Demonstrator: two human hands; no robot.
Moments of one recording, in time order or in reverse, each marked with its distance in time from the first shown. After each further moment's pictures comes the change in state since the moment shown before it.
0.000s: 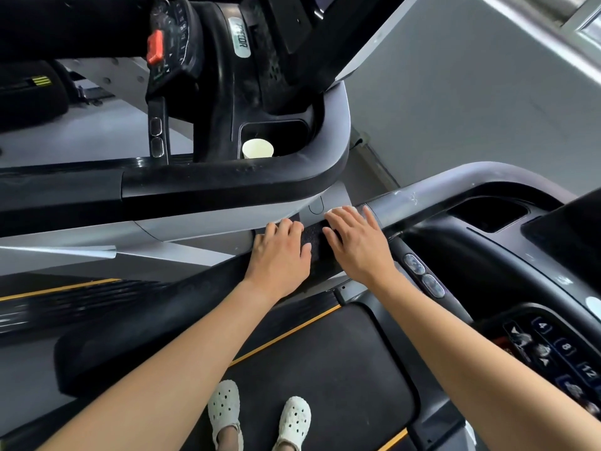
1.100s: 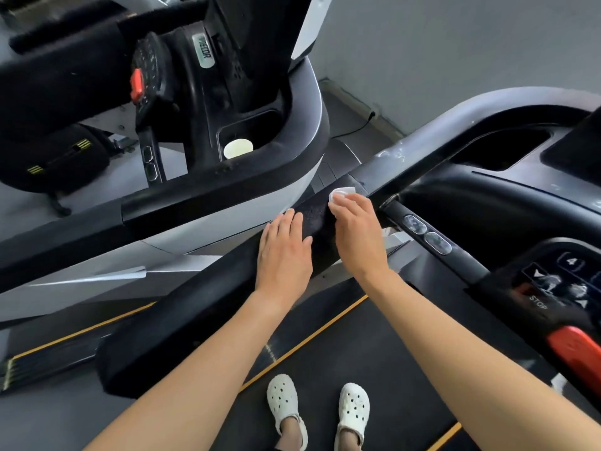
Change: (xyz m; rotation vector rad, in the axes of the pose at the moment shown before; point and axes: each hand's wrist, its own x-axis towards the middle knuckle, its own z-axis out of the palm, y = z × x) left_hand -0.025 0.042 0.025 0.225 0.068 0.018; right_hand -0.045 -0.005 0.018 0.349 0.339 0.236
